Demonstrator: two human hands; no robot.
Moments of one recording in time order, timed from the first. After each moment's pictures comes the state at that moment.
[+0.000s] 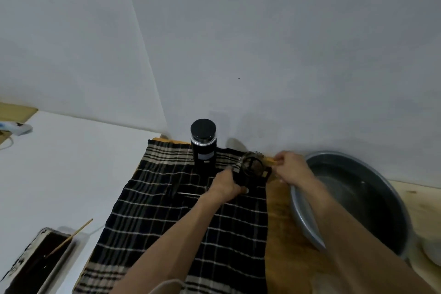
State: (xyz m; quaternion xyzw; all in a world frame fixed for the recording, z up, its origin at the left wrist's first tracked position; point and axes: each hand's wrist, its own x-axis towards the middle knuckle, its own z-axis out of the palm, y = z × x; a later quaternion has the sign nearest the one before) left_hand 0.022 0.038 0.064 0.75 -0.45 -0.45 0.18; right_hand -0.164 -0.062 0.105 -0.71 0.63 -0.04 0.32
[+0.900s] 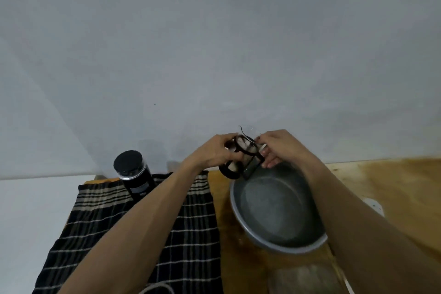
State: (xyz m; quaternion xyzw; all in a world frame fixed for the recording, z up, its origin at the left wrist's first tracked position) left_hand -0.076 -0.076 0.178 0.54 -0.68 -0.43 0.24; right_hand -0.288 -0.084 0.216 -0.54 0.63 -0.21 0.51
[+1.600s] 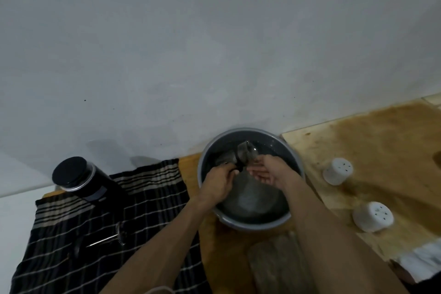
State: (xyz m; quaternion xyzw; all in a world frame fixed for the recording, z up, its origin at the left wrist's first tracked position) left_hand -0.190 -0.027 0.063 0.56 -0.73 -0.35 0.16; right_hand -0.378 -0.045 0.079 -0.22 0.67 -0.30 0.64
